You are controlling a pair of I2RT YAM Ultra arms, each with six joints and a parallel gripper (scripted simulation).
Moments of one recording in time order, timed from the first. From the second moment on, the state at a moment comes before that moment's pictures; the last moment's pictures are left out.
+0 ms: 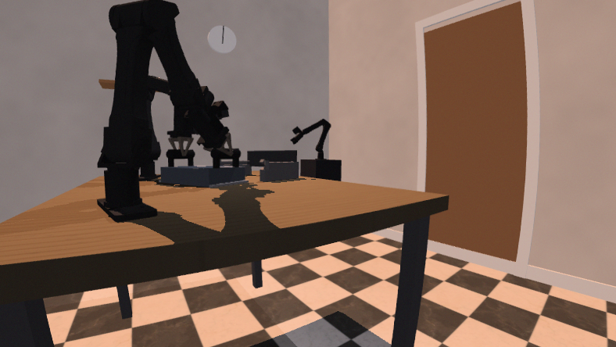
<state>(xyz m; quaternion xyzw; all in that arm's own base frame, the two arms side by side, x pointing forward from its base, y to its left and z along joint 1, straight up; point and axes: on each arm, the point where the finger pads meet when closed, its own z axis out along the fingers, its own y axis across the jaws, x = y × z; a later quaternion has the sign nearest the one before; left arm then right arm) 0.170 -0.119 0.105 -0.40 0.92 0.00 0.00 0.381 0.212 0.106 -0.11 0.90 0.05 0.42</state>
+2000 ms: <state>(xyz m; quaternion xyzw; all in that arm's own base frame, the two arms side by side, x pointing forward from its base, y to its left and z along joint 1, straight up) 0.170 -0.119 0.114 -0.40 0.92 0.00 -0.01 0.379 0.212 0.111 -0.10 0.90 0.06 0.41</state>
